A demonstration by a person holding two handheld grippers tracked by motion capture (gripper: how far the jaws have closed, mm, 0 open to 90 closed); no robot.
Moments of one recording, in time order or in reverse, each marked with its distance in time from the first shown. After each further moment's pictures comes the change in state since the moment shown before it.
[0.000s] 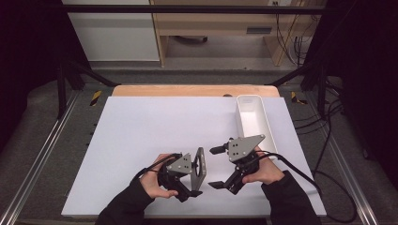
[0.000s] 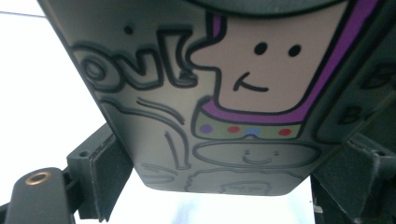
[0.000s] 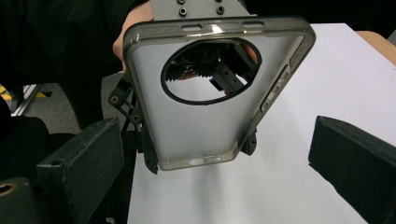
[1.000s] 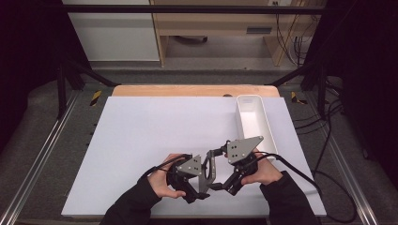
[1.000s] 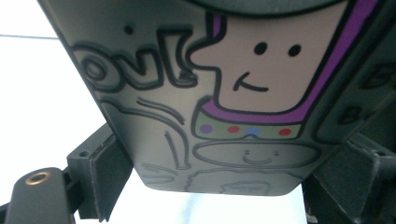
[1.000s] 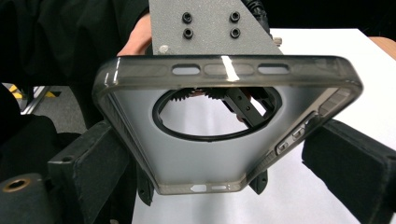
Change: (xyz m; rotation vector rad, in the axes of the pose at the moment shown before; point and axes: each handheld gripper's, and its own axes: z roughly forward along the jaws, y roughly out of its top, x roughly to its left) left arm -0.003 0.017 0.016 0.010 -0.059 0.051; right arm 0.001 -0.002 0.004 -0.014 0.038 -0.016
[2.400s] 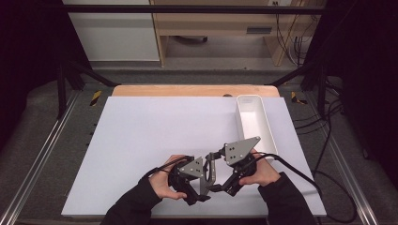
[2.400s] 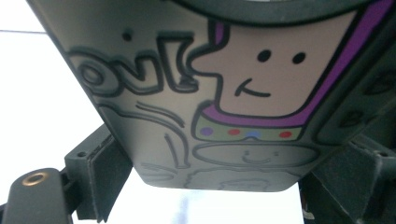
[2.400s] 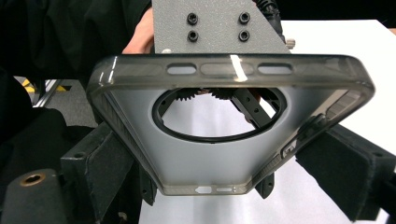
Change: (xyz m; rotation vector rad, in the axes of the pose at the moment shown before) left arm -0.002 -0.001 0.005 0.021 -0.016 -0.002; right arm 0.000 -0.002 0.005 0.022 0.035 0.002
